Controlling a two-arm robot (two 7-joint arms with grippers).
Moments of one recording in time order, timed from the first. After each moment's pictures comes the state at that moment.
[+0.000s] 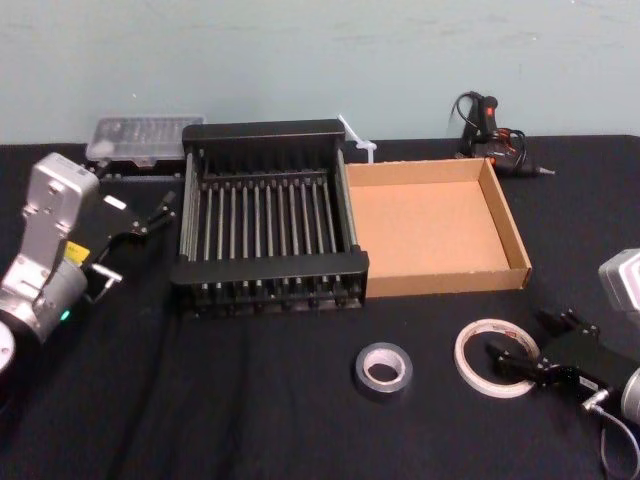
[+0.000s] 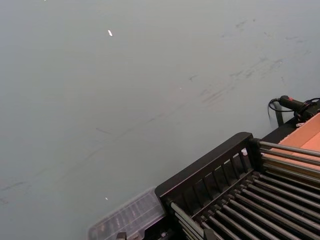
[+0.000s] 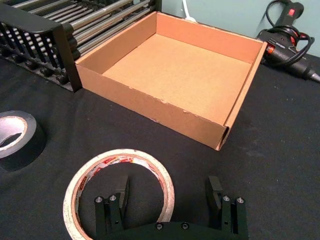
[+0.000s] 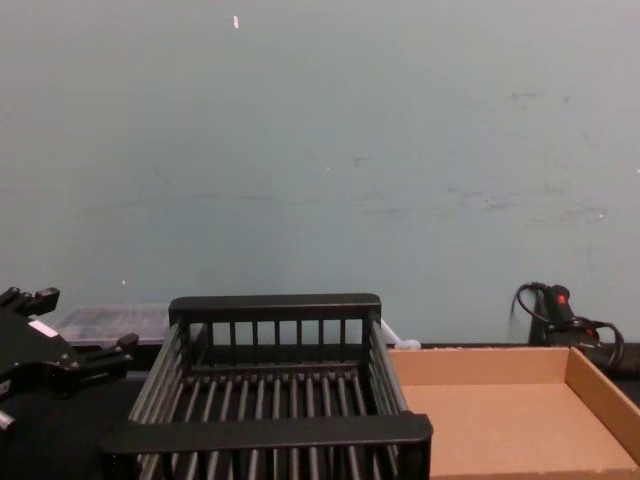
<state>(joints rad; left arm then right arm) -0.20 0.60 0.45 -1.41 -0.25 -0.12 0.03 -0.15 0.59 -0.19 -1.63 0.32 0.22 0.36</state>
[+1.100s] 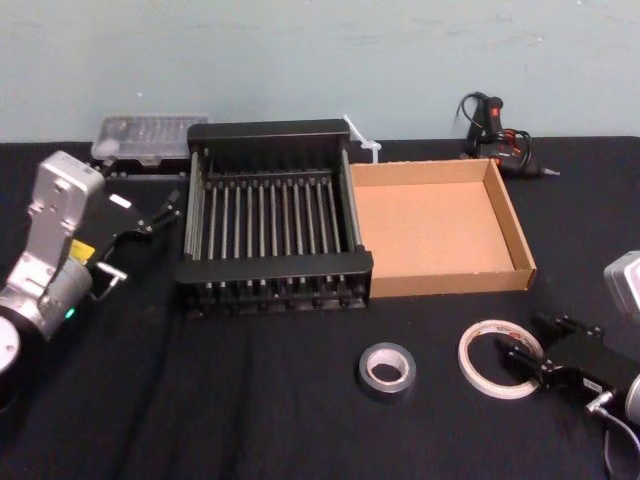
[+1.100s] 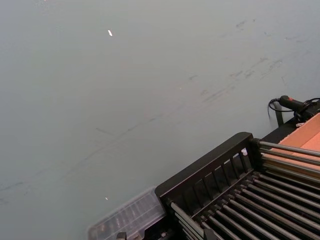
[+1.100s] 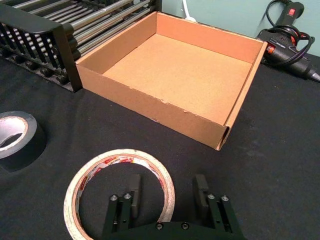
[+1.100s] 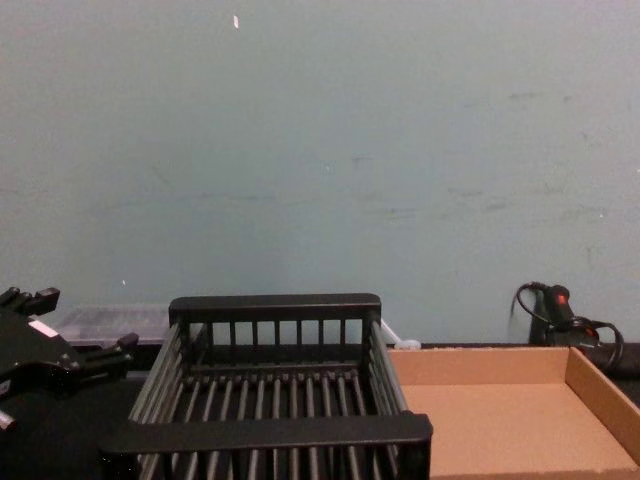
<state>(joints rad) -0.20 0.60 0.45 -1.41 -0.25 -0.12 0.03 -0.15 0.59 -0.19 -1.63 0.32 0.22 0.36</state>
